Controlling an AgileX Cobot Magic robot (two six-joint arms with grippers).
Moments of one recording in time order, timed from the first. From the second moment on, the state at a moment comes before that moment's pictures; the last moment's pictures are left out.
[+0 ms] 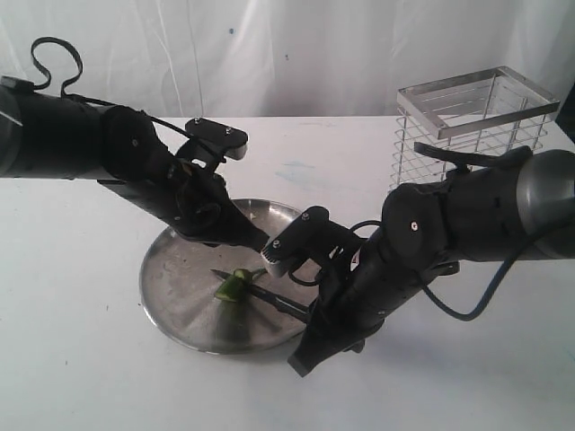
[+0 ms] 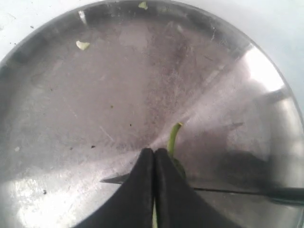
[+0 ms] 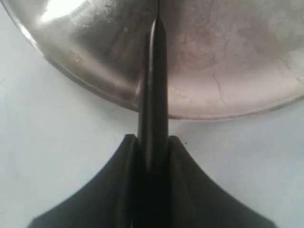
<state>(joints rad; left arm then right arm) -0.46 1.80 -1.16 -0.31 0.43 0.31 0.65 1.74 -0.90 0.32 0.44 -0.52</state>
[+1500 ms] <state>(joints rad) -0.46 1.78 -1.13 -0.37 0.66 0.42 0.65 1.74 -0.90 0.31 0.49 -0.52</state>
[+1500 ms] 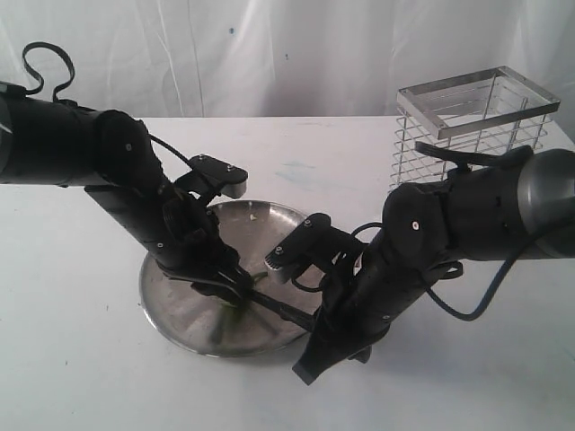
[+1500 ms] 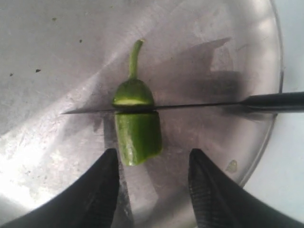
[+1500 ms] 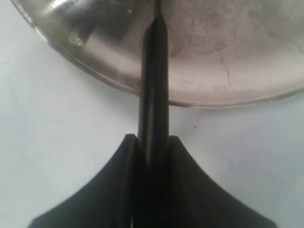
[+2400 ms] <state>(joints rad) -0.45 1.87 -1.13 -0.45 0.57 0.48 0.65 1.74 -0.90 0.27 0.53 -0.49</state>
